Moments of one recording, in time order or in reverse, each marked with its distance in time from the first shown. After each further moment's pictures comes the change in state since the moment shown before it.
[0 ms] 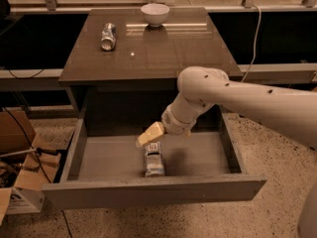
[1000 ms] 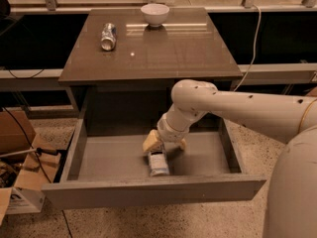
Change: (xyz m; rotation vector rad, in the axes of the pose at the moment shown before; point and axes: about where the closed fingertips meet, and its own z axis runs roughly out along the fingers) arm -0.003 -0.008 0.057 -0.033 0.037 0.180
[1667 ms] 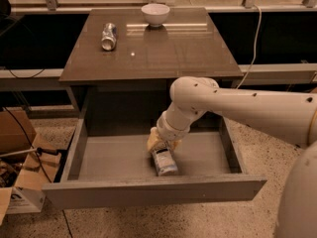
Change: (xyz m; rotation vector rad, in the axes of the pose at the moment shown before) arm 0.004 0.005 -0.023 0.042 -0.032 0.038
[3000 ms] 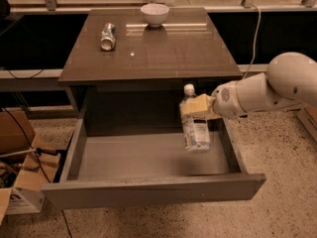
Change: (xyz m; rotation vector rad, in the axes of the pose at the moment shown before) arm -0.003 -0.030 -0.182 -0.371 -0.383 -0.046
